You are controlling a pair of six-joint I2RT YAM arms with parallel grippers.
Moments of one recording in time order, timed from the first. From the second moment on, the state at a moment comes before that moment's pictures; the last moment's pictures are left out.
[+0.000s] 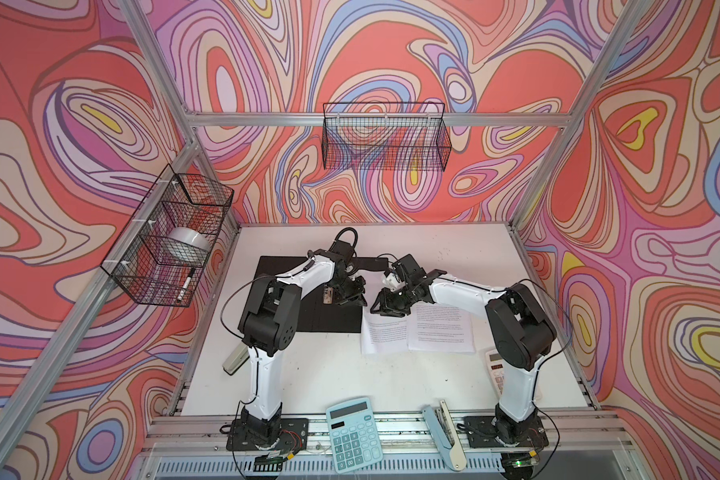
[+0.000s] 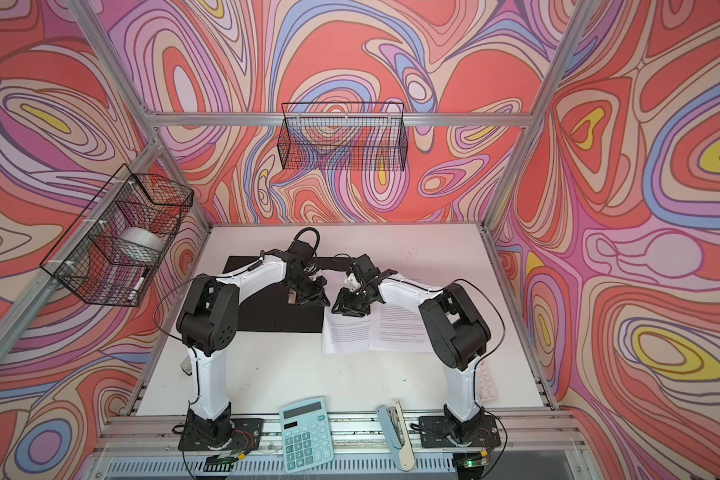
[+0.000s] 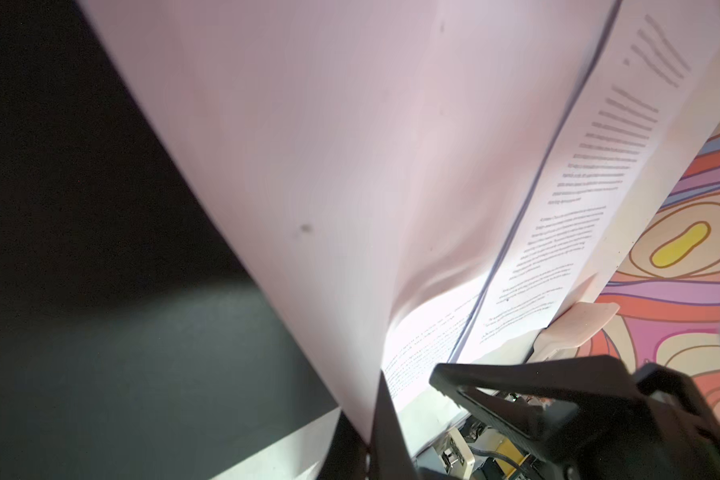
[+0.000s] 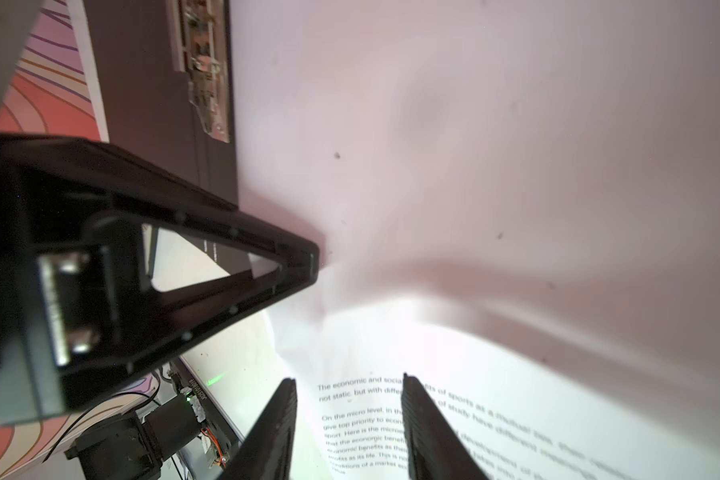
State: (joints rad) left arm -0.40 2.03 1.52 -0.84 0.53 -0.57; right arm 0.57 1.90 1.29 -0.45 -0.51 0.62
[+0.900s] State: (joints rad) left arm -0.27 1.70 1.64 -0.93 0.70 -0.23; right arm 0.33 1.45 1.10 -0.32 -0.42 0.60
